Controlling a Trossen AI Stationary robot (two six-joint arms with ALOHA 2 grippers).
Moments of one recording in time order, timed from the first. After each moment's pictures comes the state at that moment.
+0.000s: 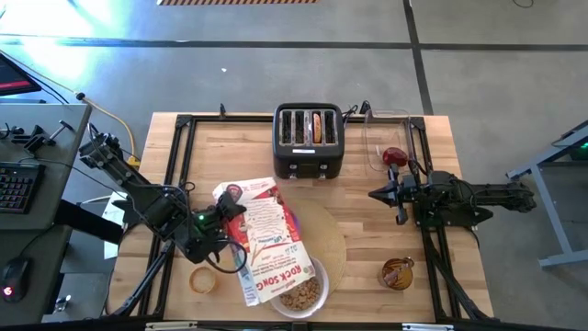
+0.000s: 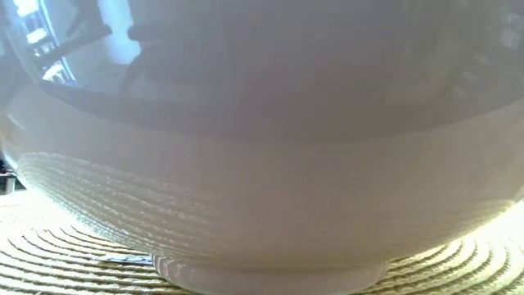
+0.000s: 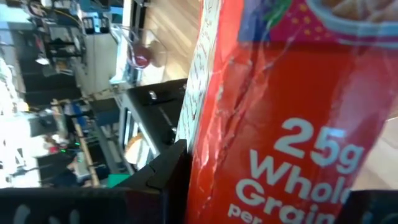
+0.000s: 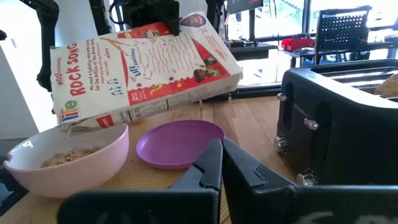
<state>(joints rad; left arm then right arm) -0.69 1.25 1.13 -0.94 -0.85 0.58 0.01 0.02 0.01 0.02 -0.04 0.09</state>
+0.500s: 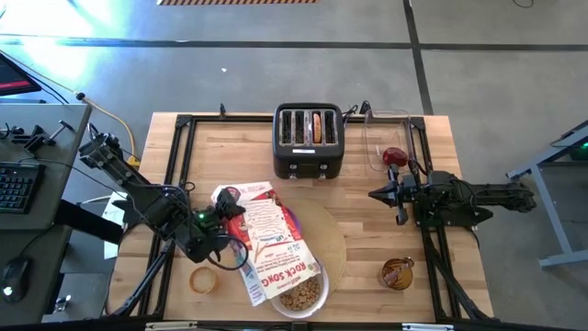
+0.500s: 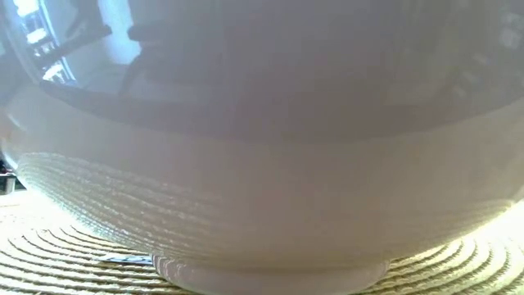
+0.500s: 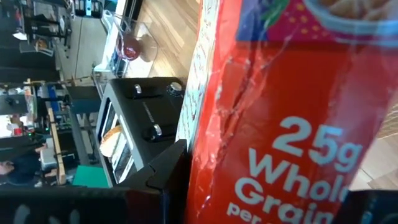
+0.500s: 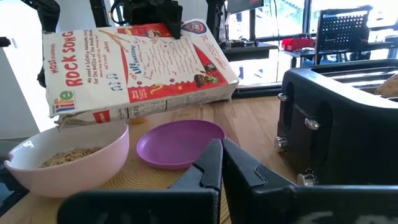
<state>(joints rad) -0.69 1.25 1.13 -0.95 -0.80 0.44 0.01 0.02 0.01 0.02 -0.04 0.09</state>
